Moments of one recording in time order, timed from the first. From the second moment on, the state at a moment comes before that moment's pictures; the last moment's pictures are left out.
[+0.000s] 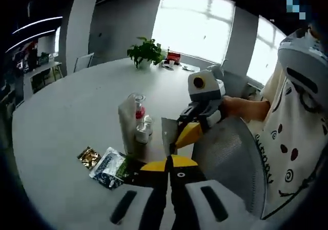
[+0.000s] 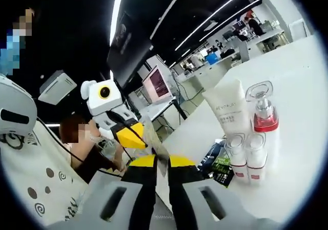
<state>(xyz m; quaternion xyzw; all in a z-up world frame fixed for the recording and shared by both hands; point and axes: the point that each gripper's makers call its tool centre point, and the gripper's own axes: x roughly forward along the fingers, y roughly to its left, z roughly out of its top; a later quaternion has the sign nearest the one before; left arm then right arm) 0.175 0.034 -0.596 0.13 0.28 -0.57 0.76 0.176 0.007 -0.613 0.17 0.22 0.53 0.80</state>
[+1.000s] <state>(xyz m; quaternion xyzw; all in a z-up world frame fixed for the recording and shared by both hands) 0.154 0.044 -0.624 0.35 0.32 -0.59 0.66 0.162 0.028 -0.618 -0.09 0.20 0.58 0.78</state>
